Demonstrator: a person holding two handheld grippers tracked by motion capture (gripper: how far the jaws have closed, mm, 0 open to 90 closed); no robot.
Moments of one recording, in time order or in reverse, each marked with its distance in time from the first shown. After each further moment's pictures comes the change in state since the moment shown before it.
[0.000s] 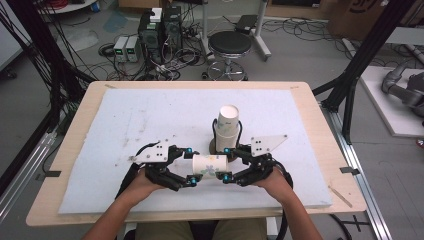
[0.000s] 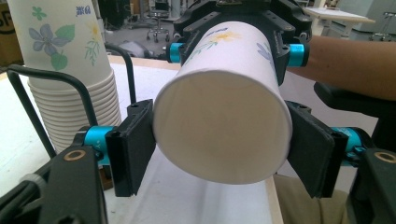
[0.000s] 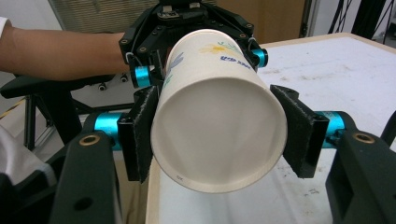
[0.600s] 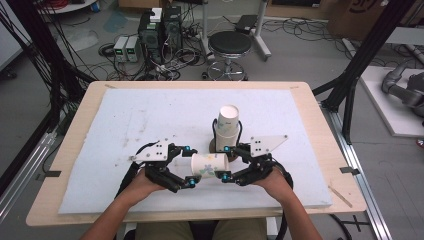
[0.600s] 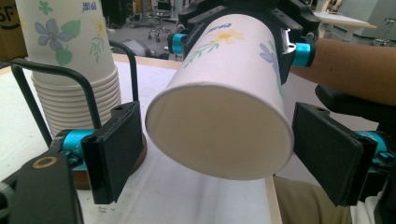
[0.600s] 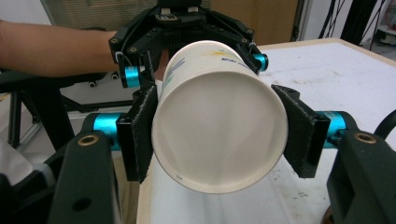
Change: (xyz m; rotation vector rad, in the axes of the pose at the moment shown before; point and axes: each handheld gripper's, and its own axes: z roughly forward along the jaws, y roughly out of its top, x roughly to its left) left arm 0.001 -0.002 0.001 -0.009 0.008 -0.028; right arm 0.003 0.005 0.001 0.004 -0.028 -0.031
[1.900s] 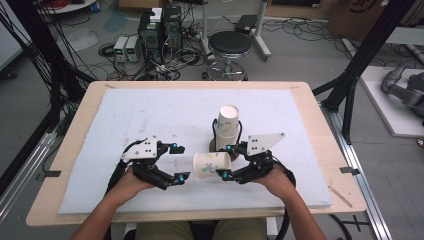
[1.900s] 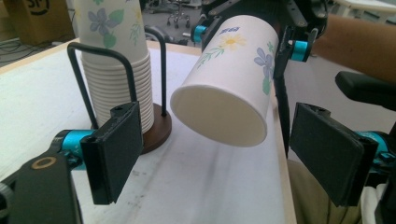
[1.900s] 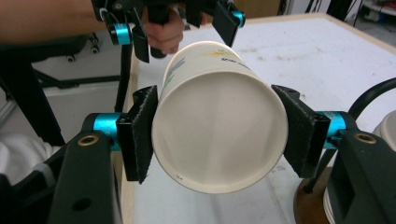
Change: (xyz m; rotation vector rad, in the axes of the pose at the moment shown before) left arm 0.003 0.004 -0.028 0.050 0.080 -0.005; right arm -0.002 0.006 -0.001 0.114 -0.072 -0.022
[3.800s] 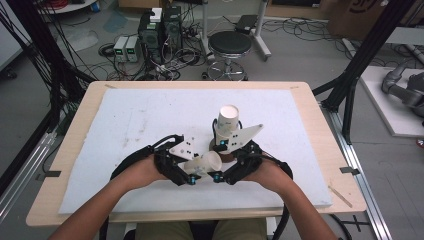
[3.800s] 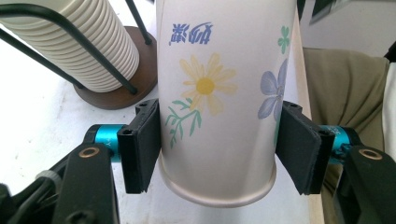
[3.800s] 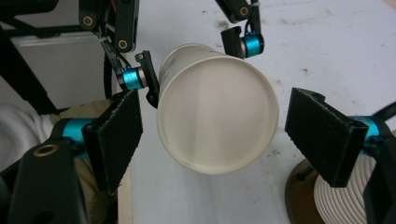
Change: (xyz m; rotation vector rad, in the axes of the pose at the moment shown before) left arm -0.007 0.050 0.051 0.597 -0.034 0.237; right arm 0.006 0.040 0.021 0.251 -0.037 -0.040
